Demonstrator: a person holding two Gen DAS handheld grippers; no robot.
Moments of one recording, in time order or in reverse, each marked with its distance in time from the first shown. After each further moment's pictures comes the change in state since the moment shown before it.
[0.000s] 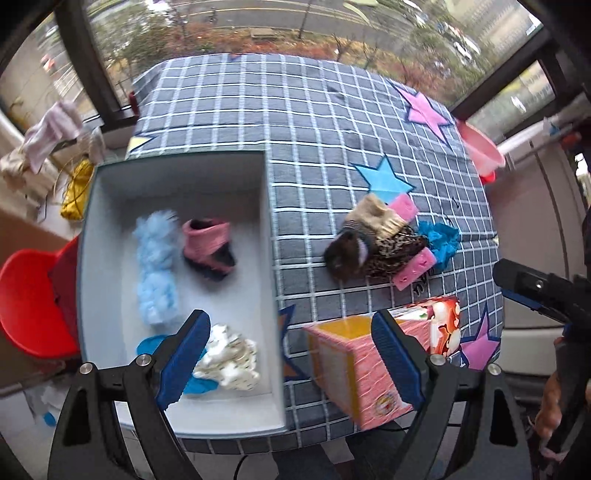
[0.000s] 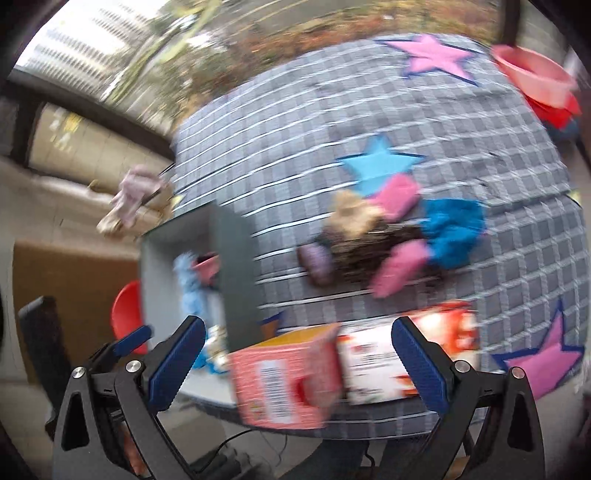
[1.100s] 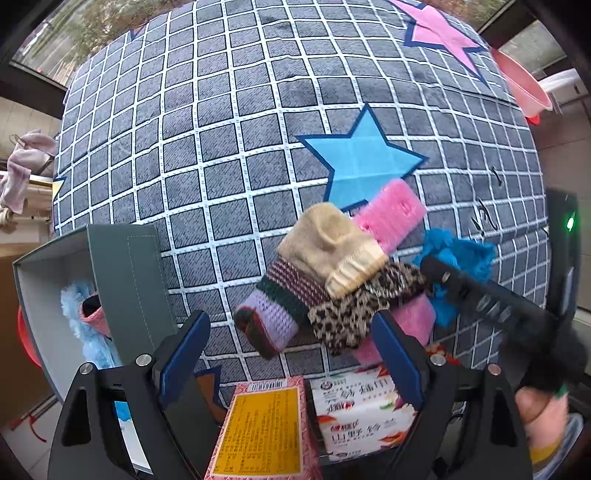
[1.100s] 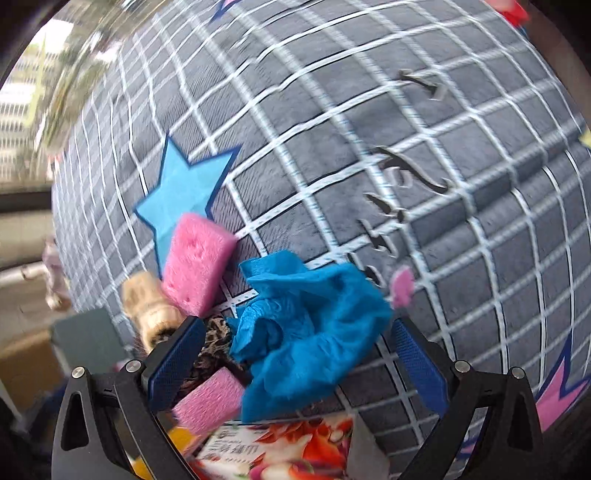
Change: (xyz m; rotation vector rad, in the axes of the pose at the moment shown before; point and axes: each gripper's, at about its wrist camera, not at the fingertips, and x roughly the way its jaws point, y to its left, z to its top) left arm 0.135 -0.125 0.101 0.080 0.285 0.204; right arm 0.136 -0.149 0.094 0.175 0.173 -0.132
